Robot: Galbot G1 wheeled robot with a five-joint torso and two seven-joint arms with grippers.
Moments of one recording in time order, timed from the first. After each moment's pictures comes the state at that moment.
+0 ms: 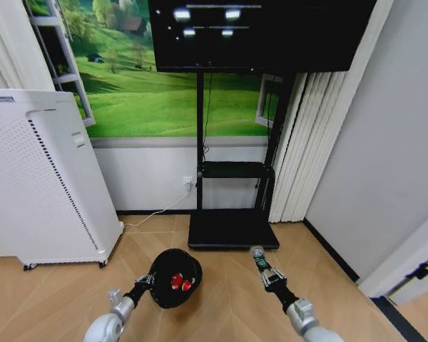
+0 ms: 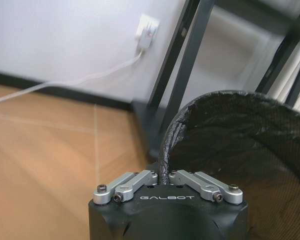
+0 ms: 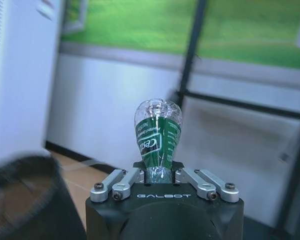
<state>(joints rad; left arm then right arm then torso) 1.26 -1.12 -0.41 -1.41 -0.65 0.07 0.30 -1.62 0.99 0.35 2.10 0.19 0.12 0.00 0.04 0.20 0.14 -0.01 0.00</state>
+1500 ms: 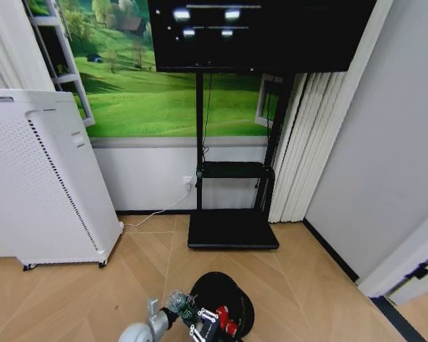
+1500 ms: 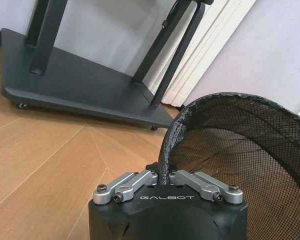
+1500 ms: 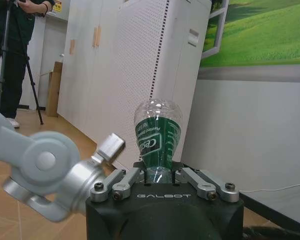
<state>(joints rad) 1.37 -1.12 -0.17 -1.65 -0.73 0.19 0.37 -1.49 1.03 -0.07 1.95 0.00 0.28 -0.20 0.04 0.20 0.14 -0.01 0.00</state>
